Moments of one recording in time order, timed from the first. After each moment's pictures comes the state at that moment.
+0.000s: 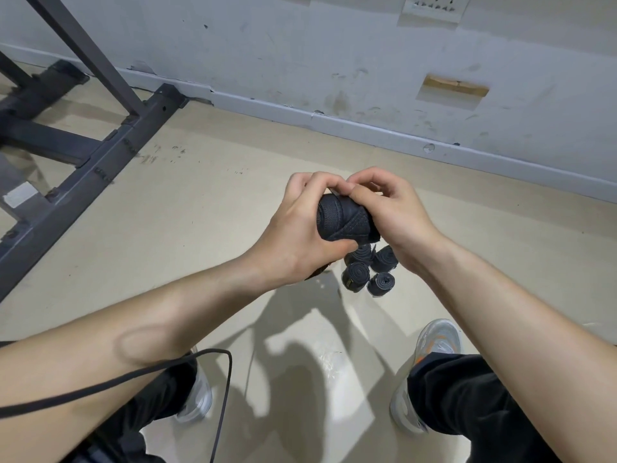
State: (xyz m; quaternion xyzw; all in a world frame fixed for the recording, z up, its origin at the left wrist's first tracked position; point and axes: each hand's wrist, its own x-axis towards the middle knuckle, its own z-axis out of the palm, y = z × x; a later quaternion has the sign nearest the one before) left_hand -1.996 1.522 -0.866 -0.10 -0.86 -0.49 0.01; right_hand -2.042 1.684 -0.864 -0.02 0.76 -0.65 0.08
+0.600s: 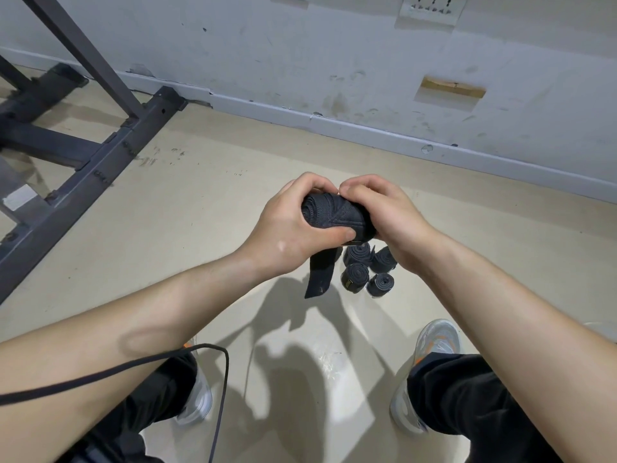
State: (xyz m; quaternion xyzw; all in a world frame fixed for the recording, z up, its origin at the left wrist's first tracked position) left_hand -2.006 1.517 -0.868 -0.04 -0.83 -0.55 -0.01; right_hand -2.040 1.681 -0.857 0.04 0.73 -0.66 0.16
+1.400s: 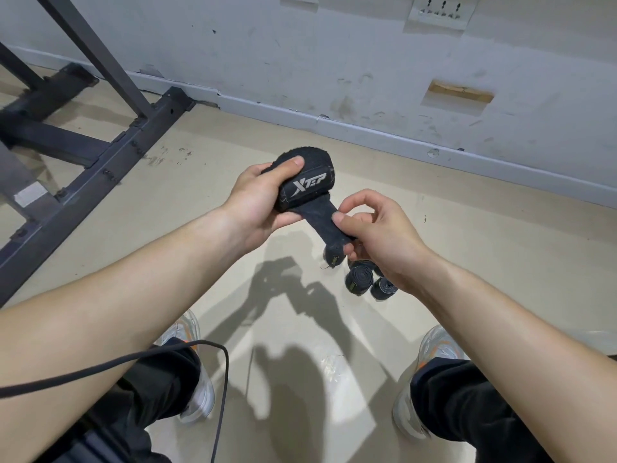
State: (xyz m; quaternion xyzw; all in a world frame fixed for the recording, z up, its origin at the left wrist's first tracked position) left_hand -2.042 1.487 -0.854 0.23 -0.56 -0.79 -0.09; right_hand -2.021 1.673 -0.866 0.04 0.72 -0.66 0.20
